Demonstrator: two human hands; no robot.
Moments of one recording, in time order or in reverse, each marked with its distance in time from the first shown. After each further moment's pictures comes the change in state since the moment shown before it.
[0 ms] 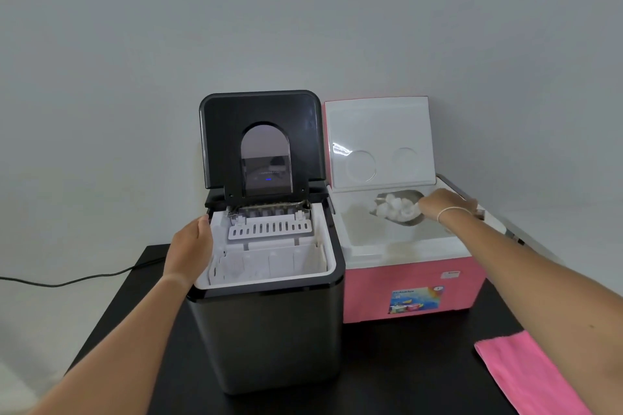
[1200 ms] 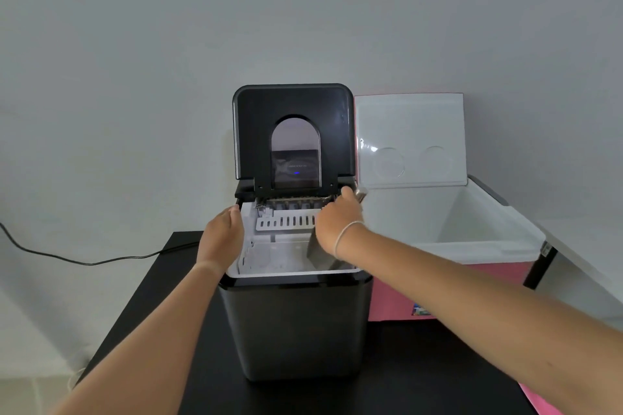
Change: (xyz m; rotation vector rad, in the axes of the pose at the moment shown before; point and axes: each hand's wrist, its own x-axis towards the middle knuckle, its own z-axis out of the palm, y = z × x) left_hand -0.005 0.009 -0.003 -0.037 -0.034 -0.024; right_hand -0.146 -0.154 0.048 -0.878 0.162 -0.857
